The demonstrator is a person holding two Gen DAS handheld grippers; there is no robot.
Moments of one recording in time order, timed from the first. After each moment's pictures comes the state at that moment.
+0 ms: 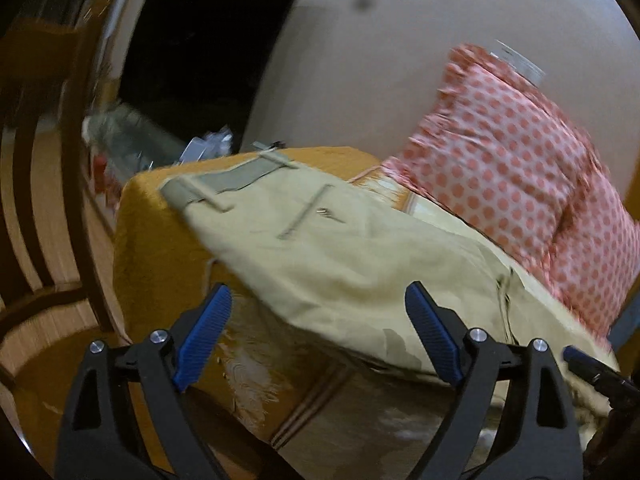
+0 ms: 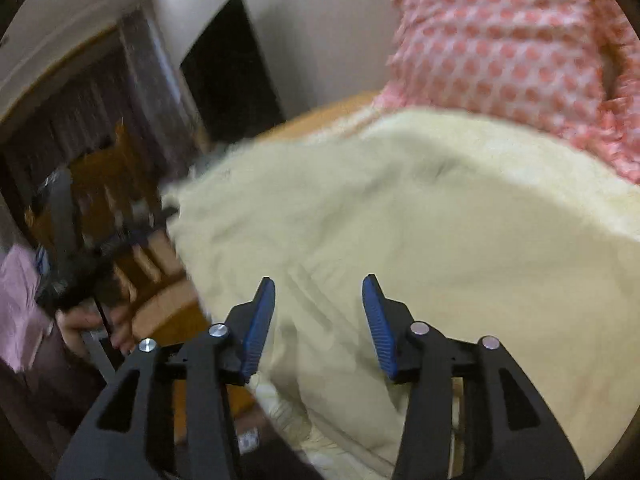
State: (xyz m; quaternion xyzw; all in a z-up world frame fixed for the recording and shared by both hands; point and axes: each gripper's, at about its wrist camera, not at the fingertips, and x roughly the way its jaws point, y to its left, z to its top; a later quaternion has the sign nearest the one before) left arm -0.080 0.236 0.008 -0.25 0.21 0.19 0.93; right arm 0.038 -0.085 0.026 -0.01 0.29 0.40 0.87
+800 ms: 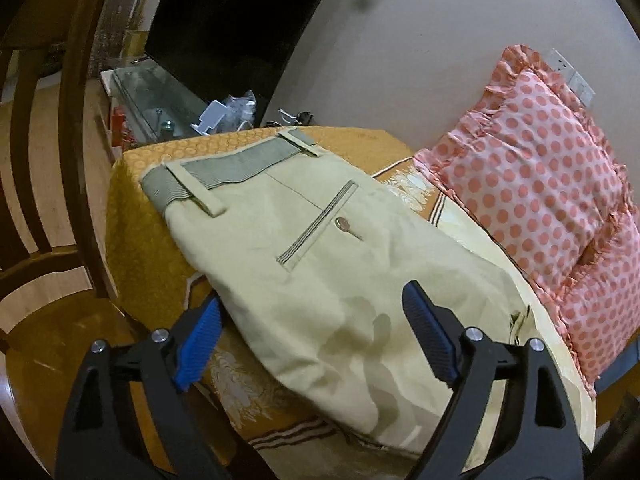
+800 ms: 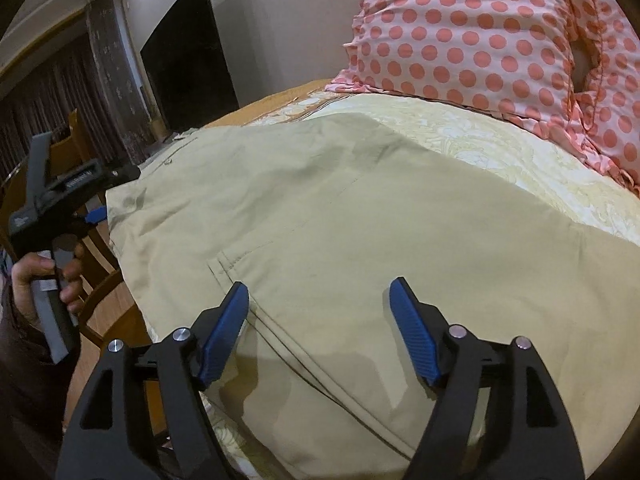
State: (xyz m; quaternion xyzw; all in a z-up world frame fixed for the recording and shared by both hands) left arm -0.039 0.253 0.017 -0.31 0.26 0.22 0.89; right arm 0.051 -0.070 -0.003 -0.05 0.35 0.35 0.87
